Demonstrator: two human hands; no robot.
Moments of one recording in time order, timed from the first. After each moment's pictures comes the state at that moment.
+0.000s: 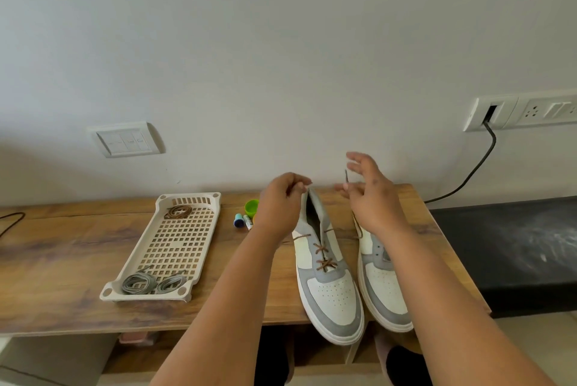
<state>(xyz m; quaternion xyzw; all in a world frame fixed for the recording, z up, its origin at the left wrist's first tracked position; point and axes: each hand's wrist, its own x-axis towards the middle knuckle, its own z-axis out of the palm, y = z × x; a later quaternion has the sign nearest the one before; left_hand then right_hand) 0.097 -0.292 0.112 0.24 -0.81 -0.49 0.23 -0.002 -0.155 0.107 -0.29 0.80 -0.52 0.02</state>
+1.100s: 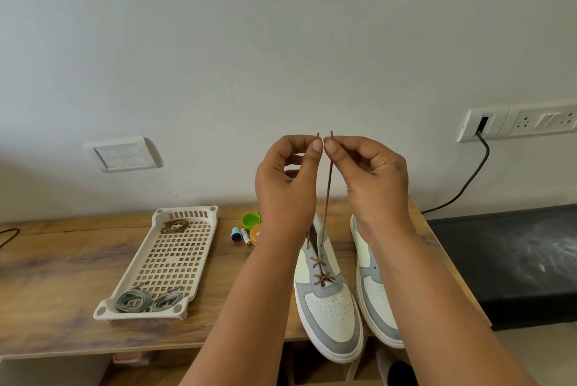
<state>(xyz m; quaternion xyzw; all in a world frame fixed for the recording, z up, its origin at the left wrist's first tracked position) 0.107 -0.241 0.190 0.15 -0.68 -0.56 0.45 0.048 -0.162 0.185 -0.27 0.59 -0.75 -0.07</state>
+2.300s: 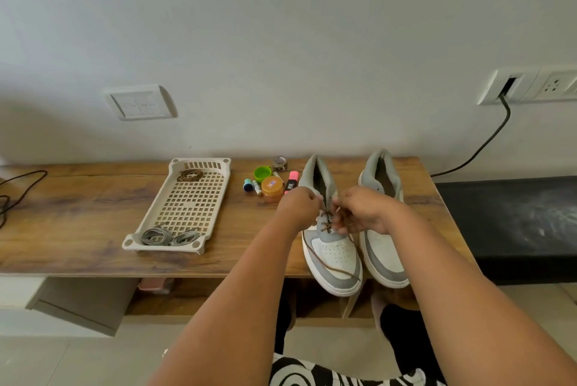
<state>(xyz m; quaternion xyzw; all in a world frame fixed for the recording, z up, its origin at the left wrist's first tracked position) 0.109 -0.270 0.074 0.31 -0.86 -0.41 -0.04 0.013 -0.152 0.074 -0.14 0.75 -0.45 0.47</state>
